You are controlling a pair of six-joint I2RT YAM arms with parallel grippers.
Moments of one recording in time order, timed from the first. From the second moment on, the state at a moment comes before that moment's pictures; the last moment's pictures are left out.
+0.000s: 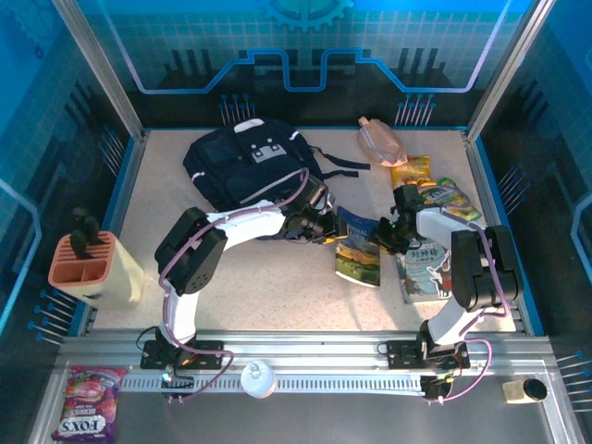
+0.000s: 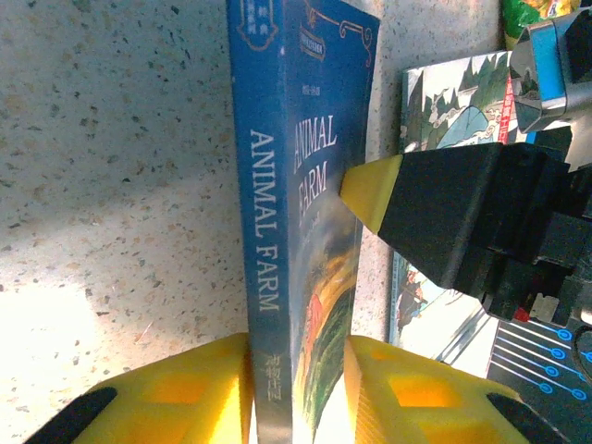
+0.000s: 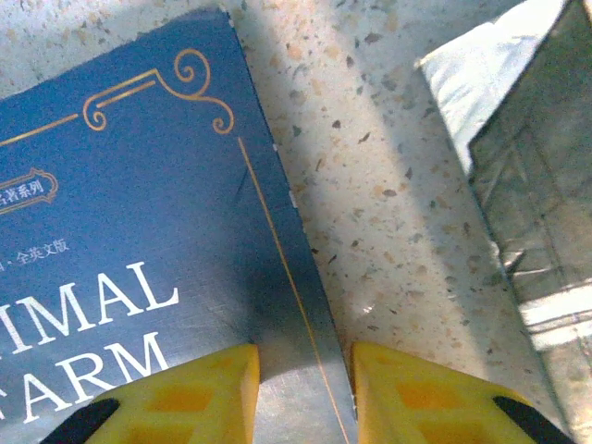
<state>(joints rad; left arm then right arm) -0.70 1.98 1.37 -0.29 0.50 -0.94 0.12 1.65 0.87 -0.53 -0.32 0.63</state>
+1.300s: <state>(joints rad) -0.30 1.66 1.23 -0.14 0.53 -0.97 0.13 1.37 0.66 0.12 -0.51 0.94</state>
